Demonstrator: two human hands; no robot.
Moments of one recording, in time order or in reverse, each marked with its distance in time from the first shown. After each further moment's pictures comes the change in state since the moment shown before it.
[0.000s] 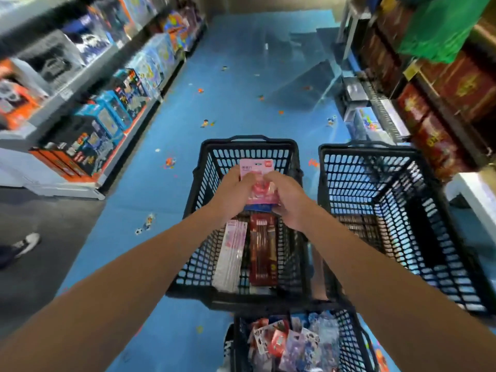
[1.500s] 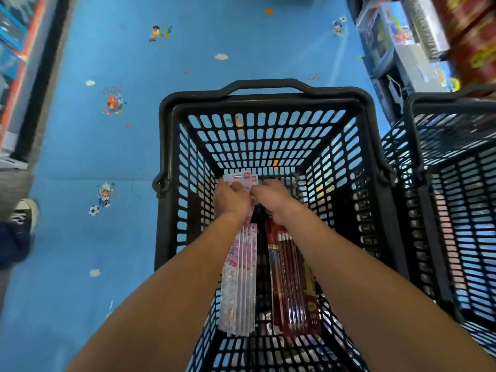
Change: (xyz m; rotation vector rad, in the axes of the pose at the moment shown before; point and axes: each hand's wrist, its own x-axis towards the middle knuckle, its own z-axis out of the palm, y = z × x) left_hand 0.228 -0.264 0.004 0.274 0.293 -0.530; right_hand 0.301 0.154 0.014 -0.307 0.242 0.432
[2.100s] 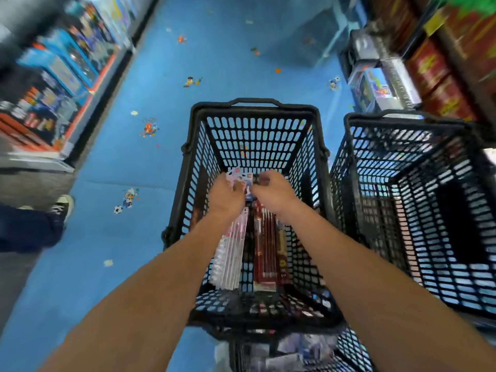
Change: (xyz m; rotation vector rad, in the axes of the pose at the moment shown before) left_hand -0.153 0.018 -0.075 0.001 0.011 0.244; right_hand -0.151 0.020 -0.041 -0.301 0.071 -0.429
